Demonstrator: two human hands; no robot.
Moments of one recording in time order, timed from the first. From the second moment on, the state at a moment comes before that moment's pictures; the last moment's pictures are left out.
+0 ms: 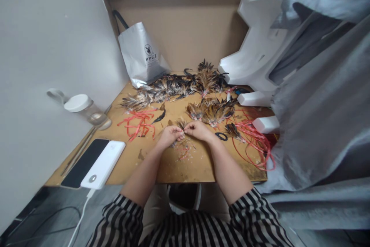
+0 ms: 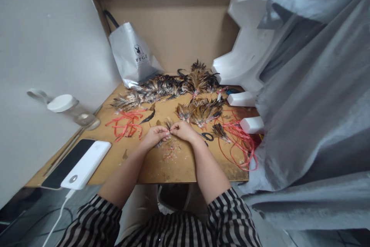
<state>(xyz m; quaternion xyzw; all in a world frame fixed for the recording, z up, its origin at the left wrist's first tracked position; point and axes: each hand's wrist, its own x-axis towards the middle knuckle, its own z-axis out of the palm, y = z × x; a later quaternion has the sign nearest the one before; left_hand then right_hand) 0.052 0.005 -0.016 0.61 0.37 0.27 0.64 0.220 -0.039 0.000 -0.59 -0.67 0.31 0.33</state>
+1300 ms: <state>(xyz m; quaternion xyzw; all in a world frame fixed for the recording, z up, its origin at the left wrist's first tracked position) 0.055 0.005 -0.007 0.57 0.41 0.27 0.66 0.223 -0.042 0.005 -0.54 -0.71 0.35 0.30</state>
